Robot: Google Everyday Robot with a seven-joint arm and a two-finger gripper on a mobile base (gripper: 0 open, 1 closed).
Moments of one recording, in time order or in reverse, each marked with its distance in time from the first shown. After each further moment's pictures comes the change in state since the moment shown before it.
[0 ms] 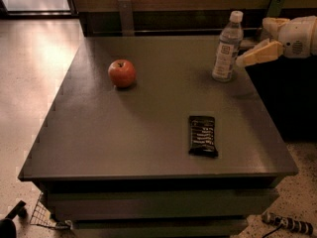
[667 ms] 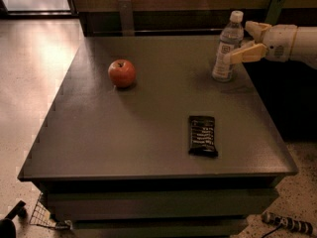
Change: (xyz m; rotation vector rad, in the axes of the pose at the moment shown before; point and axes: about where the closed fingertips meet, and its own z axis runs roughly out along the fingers) arm -0.006 0.000 0.043 -0.089 -0.184 0.059
